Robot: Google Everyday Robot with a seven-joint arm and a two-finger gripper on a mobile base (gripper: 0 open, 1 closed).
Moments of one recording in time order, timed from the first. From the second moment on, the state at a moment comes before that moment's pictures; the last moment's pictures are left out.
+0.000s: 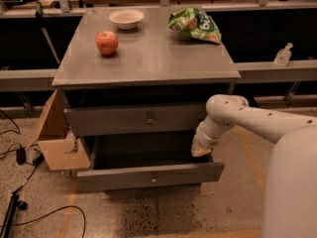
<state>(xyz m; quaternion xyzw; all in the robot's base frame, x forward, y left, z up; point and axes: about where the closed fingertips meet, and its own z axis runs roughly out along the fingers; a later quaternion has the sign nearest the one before) 0.613 -0.161 0.516 -0.75 0.65 0.07 0.11</state>
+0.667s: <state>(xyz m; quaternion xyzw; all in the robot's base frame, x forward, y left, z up) 0.649 -0.161 0.448 -0.76 0.63 0.06 0.11</state>
